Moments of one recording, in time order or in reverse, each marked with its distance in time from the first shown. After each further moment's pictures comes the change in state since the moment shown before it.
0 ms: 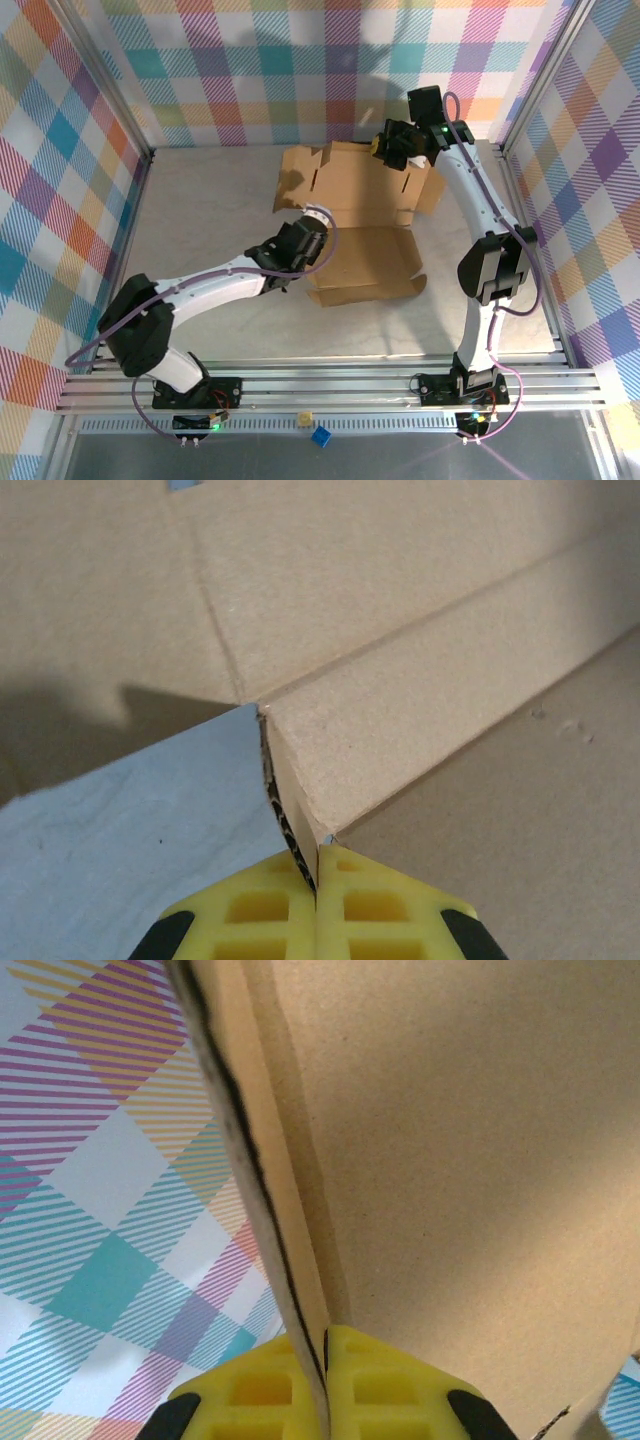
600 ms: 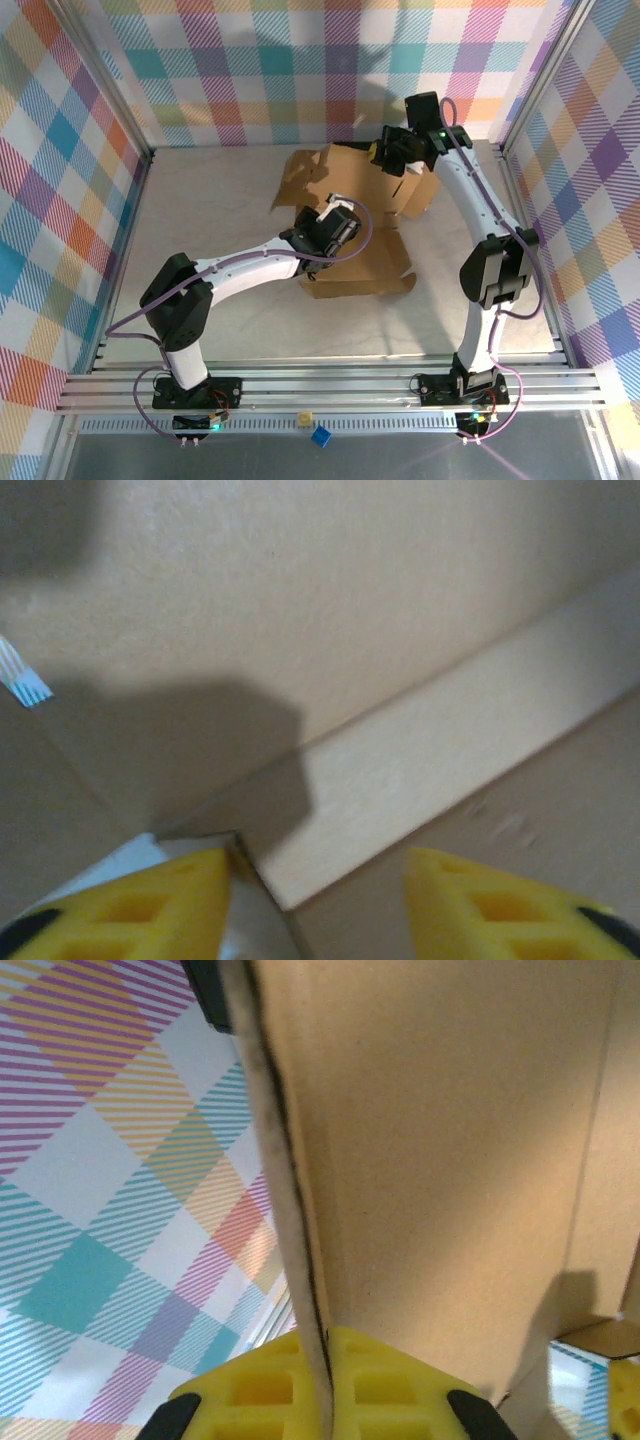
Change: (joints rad) left arm -0.039 0.222 0.304 -0.199 -0.167 -0.015; right arm 0.017 -0.042 -0.083 0.016 -0.010 0.000
